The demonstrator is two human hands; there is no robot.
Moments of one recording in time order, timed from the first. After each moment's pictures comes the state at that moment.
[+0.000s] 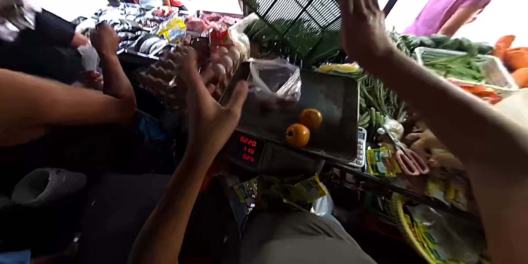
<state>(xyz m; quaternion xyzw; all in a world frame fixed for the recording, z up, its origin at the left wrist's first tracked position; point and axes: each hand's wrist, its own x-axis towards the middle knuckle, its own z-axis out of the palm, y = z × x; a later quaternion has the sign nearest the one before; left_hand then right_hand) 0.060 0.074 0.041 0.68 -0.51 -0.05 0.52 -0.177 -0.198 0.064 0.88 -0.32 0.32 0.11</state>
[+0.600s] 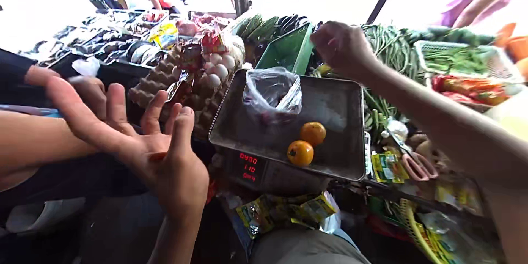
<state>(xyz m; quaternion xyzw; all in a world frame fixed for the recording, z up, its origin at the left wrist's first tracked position) 0.075 0.086 0.042 0.49 -0.44 0.01 0.75 -0.169 -0.189 0.042 0.88 -0.34 0.28 -0.15</state>
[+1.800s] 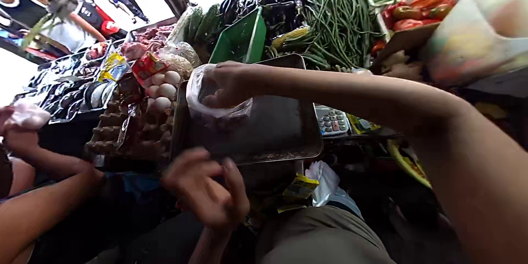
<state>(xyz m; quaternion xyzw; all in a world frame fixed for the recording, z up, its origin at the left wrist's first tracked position) 0.017 0.074 -0.038 0.49 -0.68 0.08 0.54 -0.113 -0.125 0.051 0.89 -0.29 0.12 -0.32</state>
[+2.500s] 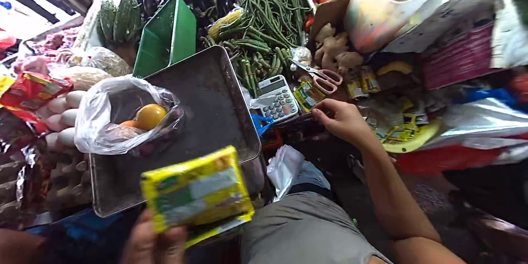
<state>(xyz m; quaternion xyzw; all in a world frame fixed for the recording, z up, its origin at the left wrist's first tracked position) 0.017 0.118 -0.039 0.48 -0.70 -0.23 0.48 -0.388 0.028 -0.171 0.59 -0.68 0.33 -0.28</state>
